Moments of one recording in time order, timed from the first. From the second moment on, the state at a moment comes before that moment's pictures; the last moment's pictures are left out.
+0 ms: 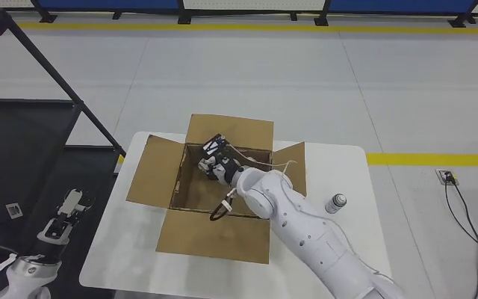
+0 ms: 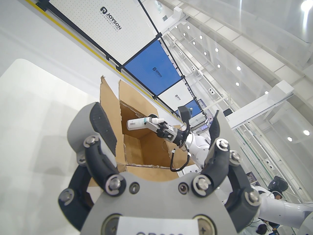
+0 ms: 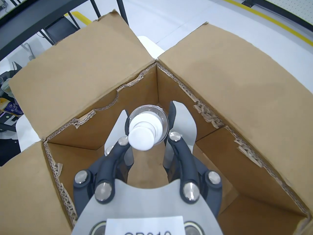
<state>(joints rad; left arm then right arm) 1.52 -1.20 -2.06 -1.81 -0.10 -0.49 -0.54 -0.51 -1.58 0.83 -1.08 -1.08 -0.17 0.40</state>
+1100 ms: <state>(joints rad) 1.52 -1.20 -2.06 -1.81 -0.10 -0.49 -0.54 -1.83 -1.39 1.62 -2.22 -1.20 -0.11 0.23</state>
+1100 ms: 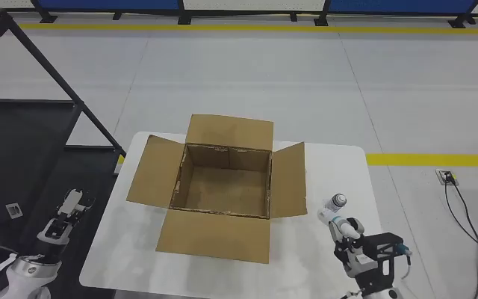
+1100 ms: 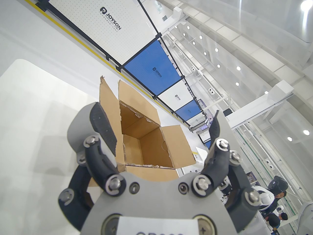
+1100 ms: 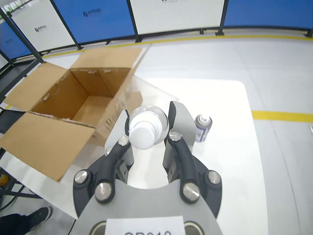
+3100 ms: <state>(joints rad) 1.52 -1.20 -2.06 -1.81 -0.10 -0.49 -0.54 -1.50 -1.33 1.62 -1.96 -1.06 -0.10 0.78</state>
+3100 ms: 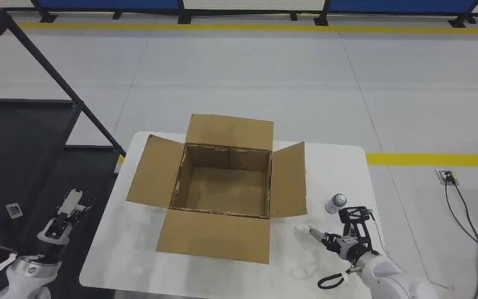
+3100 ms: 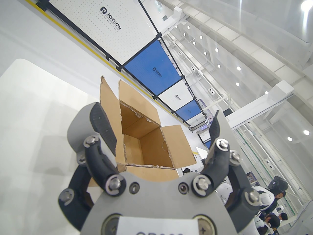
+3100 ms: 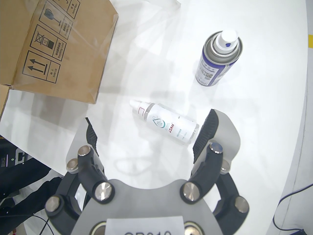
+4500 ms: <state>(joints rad) 1.57 -1.19 -2.07 -1.82 -0.03 -0.45 -0.50 -1.39 -1.32 1.65 -1.88 -0.48 -0.28 0.69</state>
